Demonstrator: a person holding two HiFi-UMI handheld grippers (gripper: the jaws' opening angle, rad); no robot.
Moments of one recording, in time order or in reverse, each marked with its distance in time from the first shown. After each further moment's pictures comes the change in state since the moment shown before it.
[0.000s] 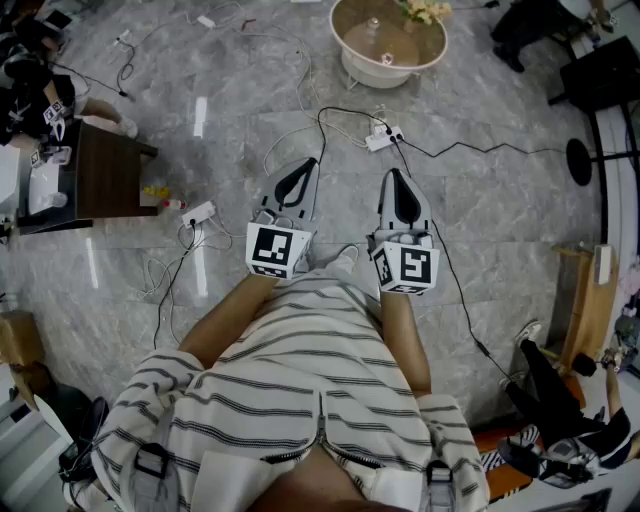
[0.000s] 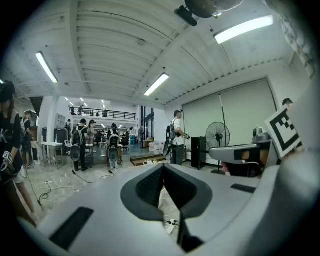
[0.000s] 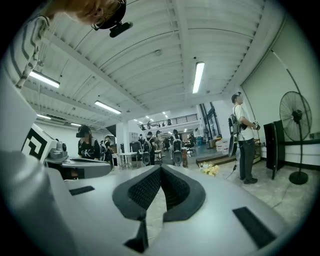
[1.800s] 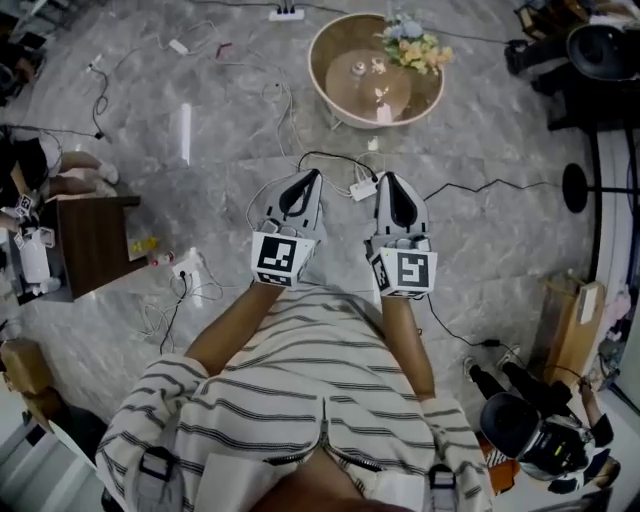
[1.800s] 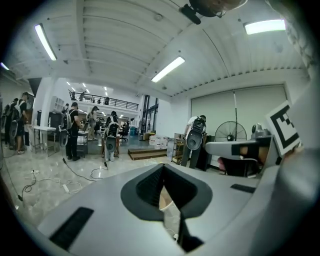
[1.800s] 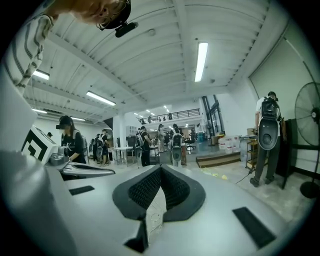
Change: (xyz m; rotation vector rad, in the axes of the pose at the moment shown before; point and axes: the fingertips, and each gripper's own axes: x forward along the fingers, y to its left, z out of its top) left arm 0.327 0.132 -0.006 -0.117 0.078 -0.021; right arm 0.319 -0.153 0.016 -0.038 0.071 0.018
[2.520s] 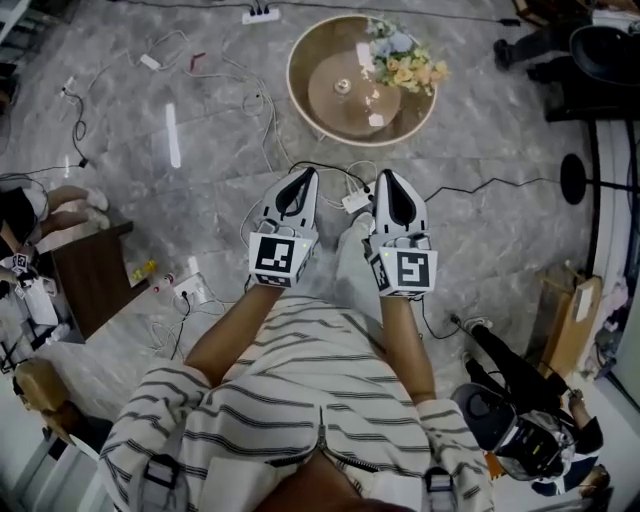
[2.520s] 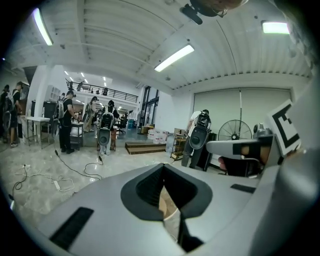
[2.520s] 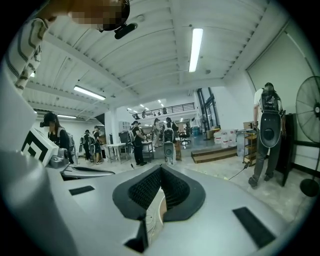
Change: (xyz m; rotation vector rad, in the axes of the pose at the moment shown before) left arm 0.166 0.060 0.009 -0.039 0.074 -0.033; right arm 0.145 -0.094 0.000 0.037 0.059 -0.051
